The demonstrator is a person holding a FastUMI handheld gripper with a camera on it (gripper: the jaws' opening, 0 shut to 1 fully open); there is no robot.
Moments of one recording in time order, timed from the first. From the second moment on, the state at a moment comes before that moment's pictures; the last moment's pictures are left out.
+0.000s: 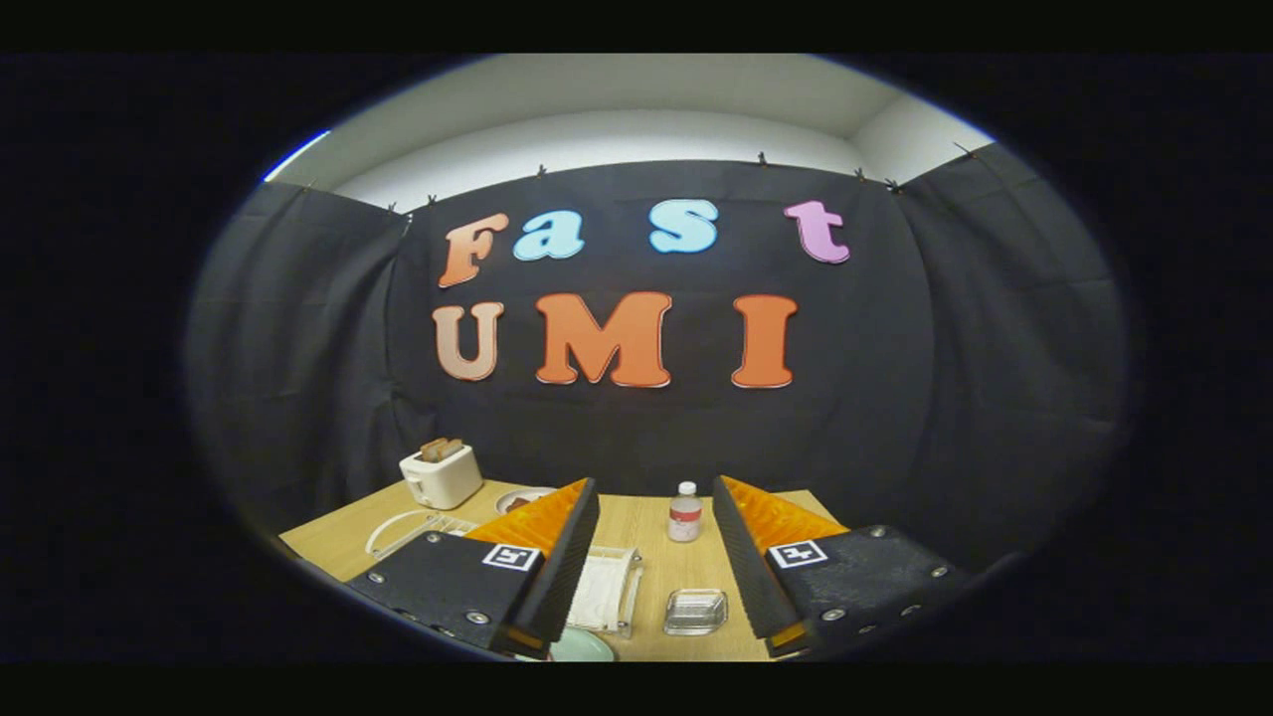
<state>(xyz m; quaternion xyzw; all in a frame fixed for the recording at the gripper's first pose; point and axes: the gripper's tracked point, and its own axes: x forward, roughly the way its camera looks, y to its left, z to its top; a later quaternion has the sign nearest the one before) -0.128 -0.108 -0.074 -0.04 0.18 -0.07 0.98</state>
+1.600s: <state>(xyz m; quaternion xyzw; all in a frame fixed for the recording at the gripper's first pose) -0.058 -0.040 -0.031 -0.05 0.12 -0.10 0.99</state>
